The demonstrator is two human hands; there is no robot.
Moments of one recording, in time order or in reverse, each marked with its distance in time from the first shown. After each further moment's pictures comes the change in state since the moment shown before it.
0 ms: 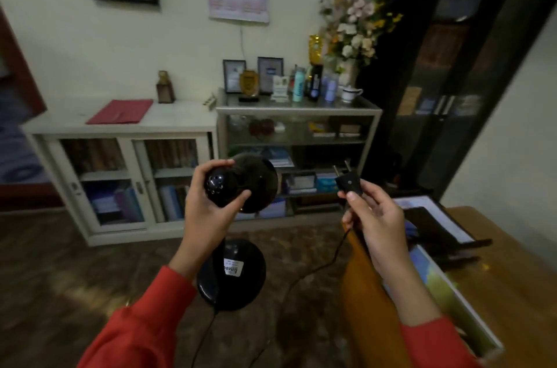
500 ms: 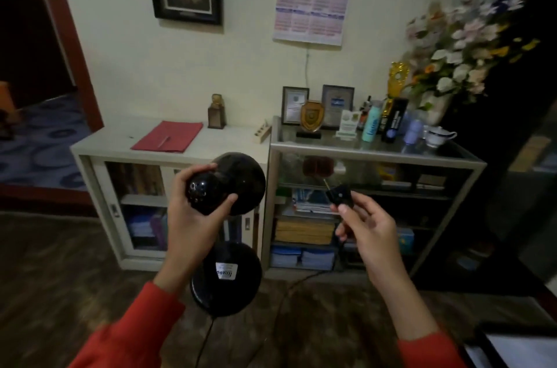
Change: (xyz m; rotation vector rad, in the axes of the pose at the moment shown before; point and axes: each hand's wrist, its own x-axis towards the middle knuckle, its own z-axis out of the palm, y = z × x) left_hand 0.213 -0.180 -0.081 0.201 0.235 0.035; right_hand 0.256 0.089 0.205 -0.036 -0.223 0.048
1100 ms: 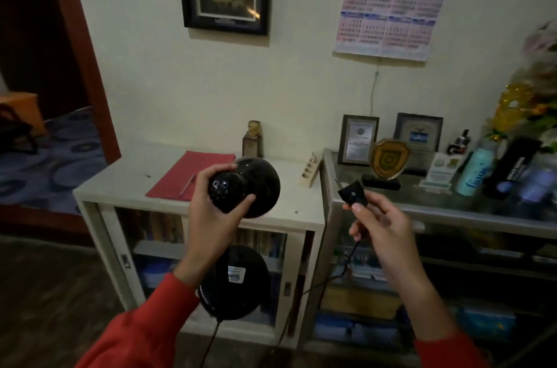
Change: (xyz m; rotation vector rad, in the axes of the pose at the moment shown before) left_hand 0.248 -0.259 -0.003 0.007 0.026 -0.044; right_hand 0.296 0.069 0.204 0.059 -0.100 -0.005
